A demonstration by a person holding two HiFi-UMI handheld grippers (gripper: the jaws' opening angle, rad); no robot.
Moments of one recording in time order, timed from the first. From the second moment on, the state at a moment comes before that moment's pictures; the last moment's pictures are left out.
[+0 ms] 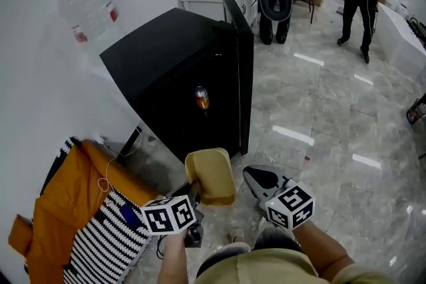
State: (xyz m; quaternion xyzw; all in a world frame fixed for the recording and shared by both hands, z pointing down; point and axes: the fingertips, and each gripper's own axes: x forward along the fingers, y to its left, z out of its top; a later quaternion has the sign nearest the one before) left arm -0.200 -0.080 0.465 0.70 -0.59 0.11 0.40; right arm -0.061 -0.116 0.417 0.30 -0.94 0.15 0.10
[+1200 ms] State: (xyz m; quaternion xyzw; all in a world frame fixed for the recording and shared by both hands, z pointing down) left arm -0.188 -0.229 0.463 0.59 -0.70 0.02 0.41; right arm -0.063 -0.275 0.416 0.15 -0.97 0.09 0.14
